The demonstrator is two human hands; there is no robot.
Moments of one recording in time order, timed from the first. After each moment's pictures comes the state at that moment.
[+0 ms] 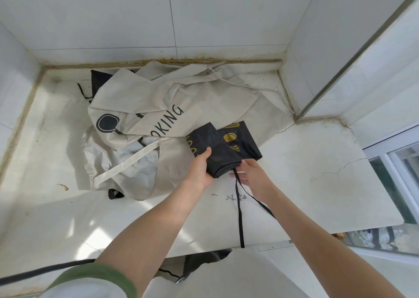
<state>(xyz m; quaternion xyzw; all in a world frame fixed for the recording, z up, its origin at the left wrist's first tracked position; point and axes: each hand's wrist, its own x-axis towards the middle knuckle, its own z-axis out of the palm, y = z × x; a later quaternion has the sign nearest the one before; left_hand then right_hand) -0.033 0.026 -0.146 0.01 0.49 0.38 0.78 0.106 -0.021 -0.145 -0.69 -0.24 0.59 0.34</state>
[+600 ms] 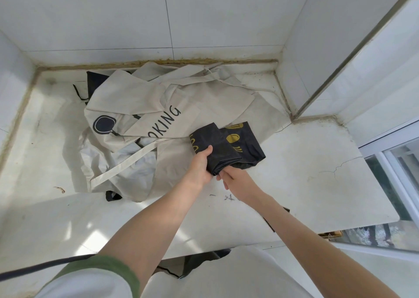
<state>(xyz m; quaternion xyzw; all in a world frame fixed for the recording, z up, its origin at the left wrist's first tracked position) -0.028 0.035 -0.146 0.04 0.51 0.35 0.79 0.082 -0.033 -0.131 -0.68 -0.53 0.48 0.17</state>
